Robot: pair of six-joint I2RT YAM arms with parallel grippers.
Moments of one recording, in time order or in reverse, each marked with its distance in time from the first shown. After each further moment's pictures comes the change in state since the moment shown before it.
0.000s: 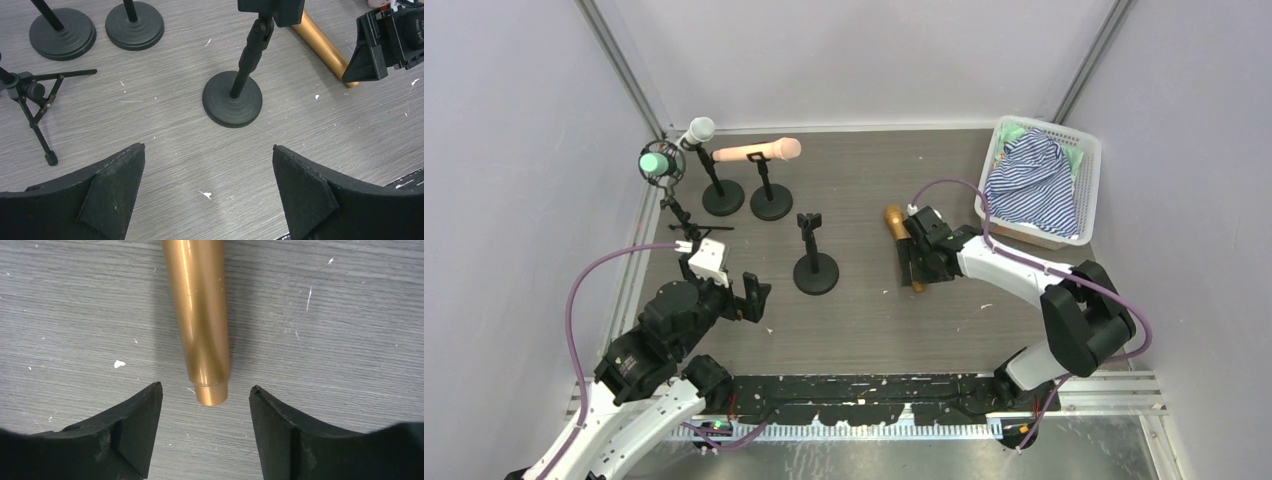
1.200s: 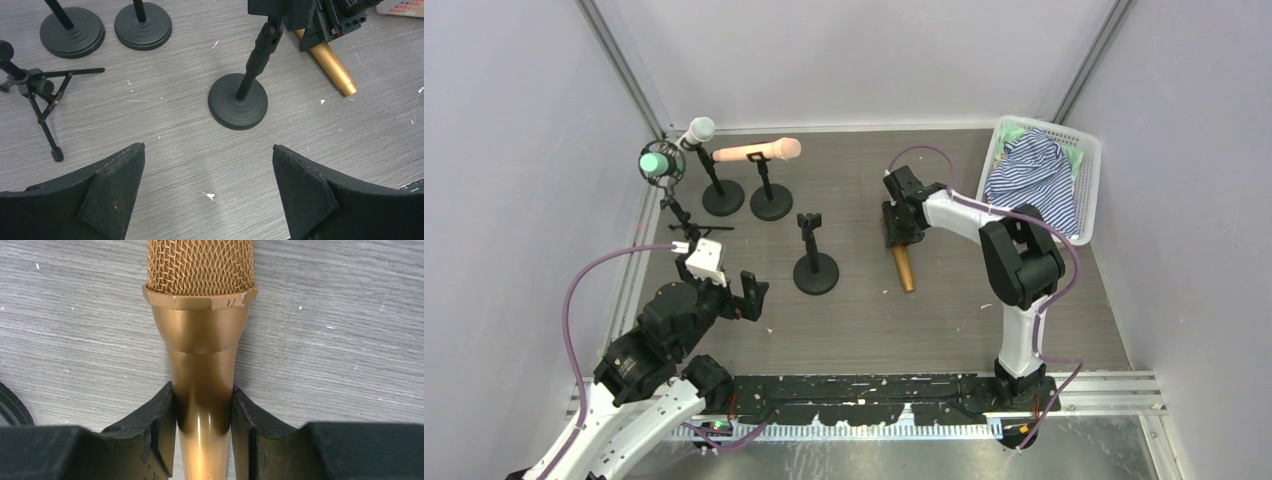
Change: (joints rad) left arm 0.000 -0.007 -0.001 0.000 -0.033 -0.008; right arm -0.090 0.474 0.449 0.023 -0.057 -0.107
